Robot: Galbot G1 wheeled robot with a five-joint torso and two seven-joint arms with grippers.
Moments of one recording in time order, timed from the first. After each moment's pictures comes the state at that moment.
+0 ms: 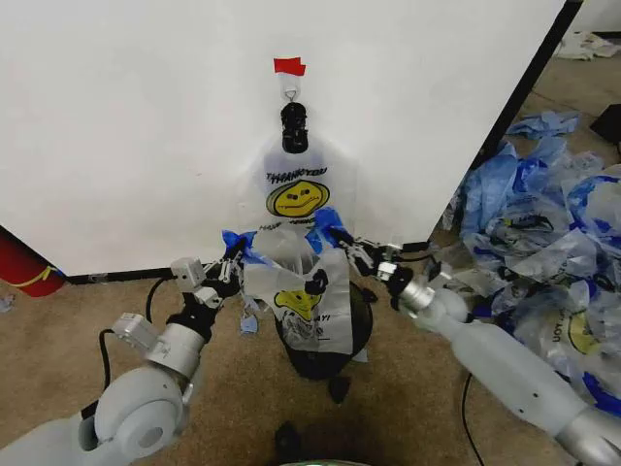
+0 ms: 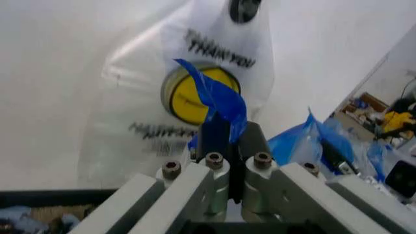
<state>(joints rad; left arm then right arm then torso) 1.18 -0.58 -0.03 -2.28 -1.05 -0.33 -0.43 -0.65 0.90 -0.16 1.40 1.16 0.43 -0.86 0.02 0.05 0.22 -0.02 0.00</state>
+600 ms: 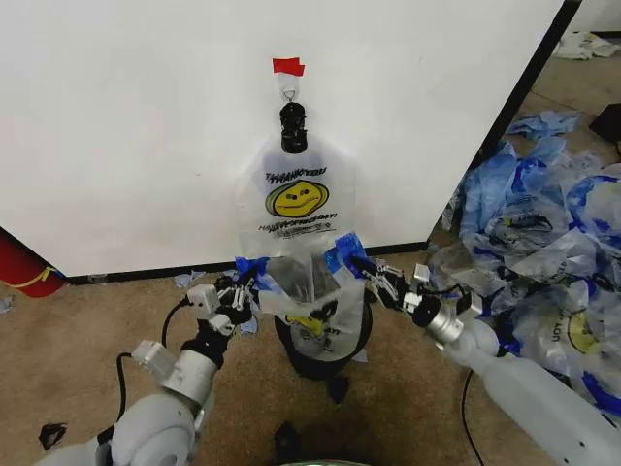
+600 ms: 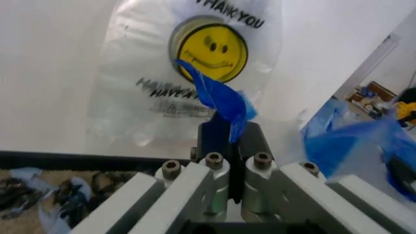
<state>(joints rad) 1.29 -0.62 0.00 -2.25 -0.95 -0.37 -0.41 -0.92 0.80 -0.03 1.57 1.11 0.49 -0.90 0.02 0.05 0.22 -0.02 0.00</state>
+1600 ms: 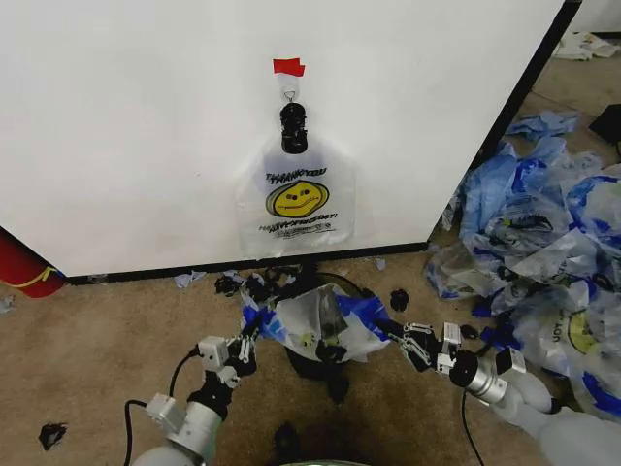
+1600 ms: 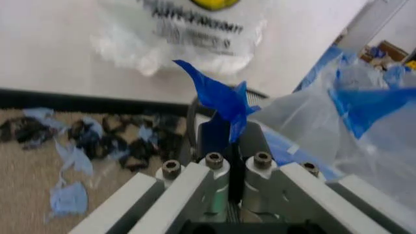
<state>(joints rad) 1.46 -0.66 0.06 -2.16 -0.77 -0.41 -0.36 -1.15 0.66 0.03 1.62 1.09 0.56 -0.96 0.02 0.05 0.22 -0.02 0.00</state>
